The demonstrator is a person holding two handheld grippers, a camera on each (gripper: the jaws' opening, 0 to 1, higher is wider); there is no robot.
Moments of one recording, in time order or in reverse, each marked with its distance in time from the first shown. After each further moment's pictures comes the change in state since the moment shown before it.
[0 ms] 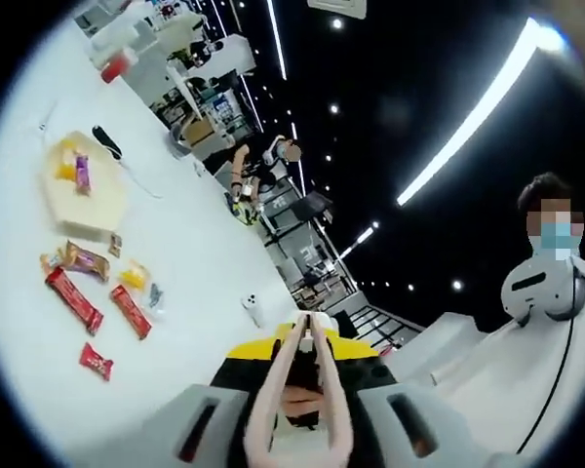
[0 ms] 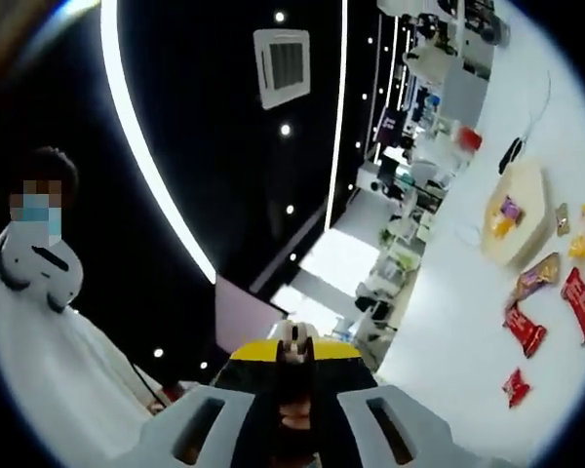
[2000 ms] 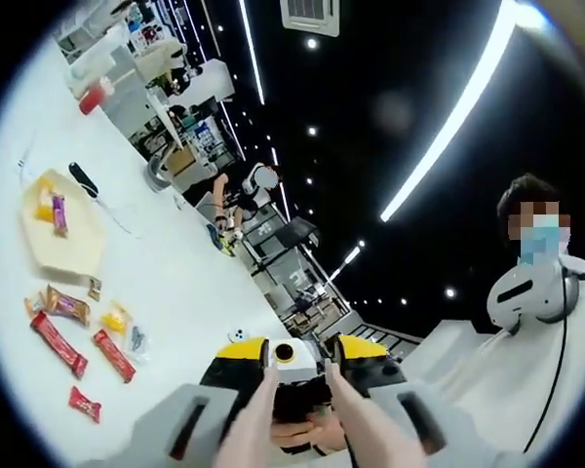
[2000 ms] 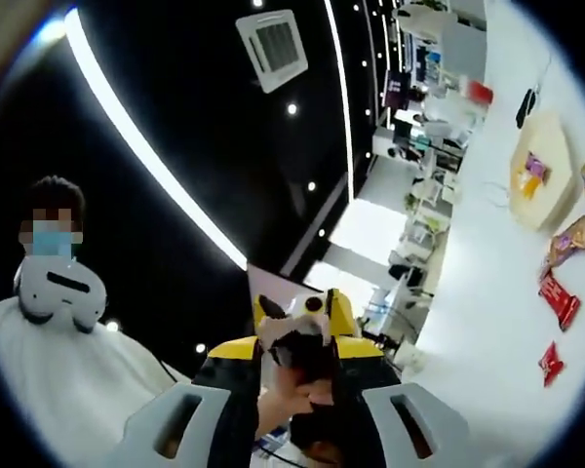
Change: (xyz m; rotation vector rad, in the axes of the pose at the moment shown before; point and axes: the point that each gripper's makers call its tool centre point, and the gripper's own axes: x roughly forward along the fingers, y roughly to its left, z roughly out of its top) left arm 0.015 -0.032 0.035 0.108 -0.146 -0.065; right arm 0.001 0.023 -0.003 0.134 0.122 0.131
